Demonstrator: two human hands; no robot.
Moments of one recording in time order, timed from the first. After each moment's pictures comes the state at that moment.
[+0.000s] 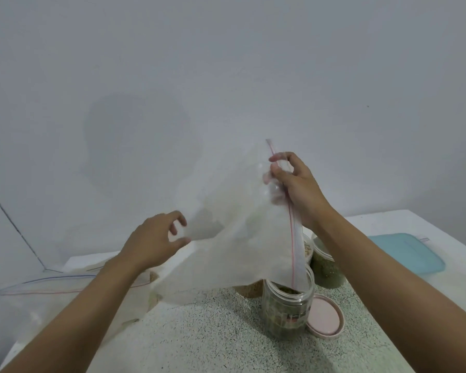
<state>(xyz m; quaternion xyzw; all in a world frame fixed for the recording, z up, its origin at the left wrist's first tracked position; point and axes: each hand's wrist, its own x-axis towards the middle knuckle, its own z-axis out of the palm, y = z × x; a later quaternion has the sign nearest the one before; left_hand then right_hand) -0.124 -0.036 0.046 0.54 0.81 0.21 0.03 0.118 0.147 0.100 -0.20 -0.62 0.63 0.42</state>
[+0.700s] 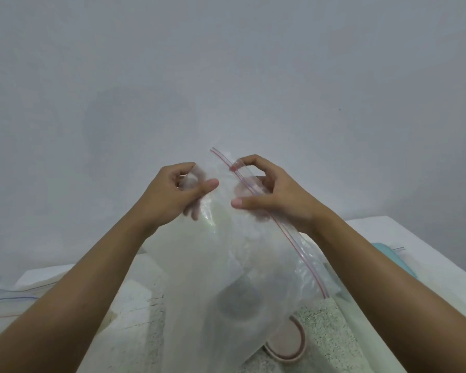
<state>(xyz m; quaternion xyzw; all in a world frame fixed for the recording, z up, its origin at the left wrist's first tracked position) -0.013 0.059 0.132 0.56 0.62 0.52 0.16 0.181 0.182 0.124 -0.10 -0.77 0.57 0.27</state>
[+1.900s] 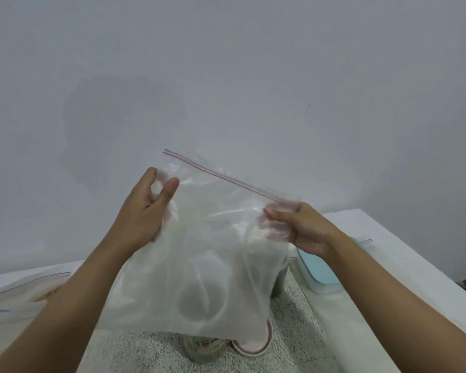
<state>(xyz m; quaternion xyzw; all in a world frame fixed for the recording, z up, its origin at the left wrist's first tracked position) 0.022 0.069 0.104 0.50 0.68 0.53 0.10 0.264 0.249 0.049 -0.27 -0.54 0.74 0.29</state>
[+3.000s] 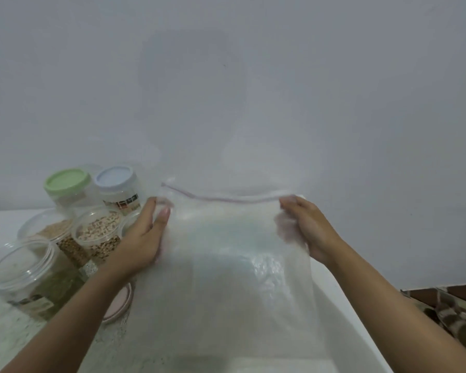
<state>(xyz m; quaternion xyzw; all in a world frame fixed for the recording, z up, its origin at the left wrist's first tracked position) 0.274 0.196 -0.001 0.43 0.75 0.48 0.13 0.500 0.411 -0.009 -0.35 -0.57 0.69 0.28</state>
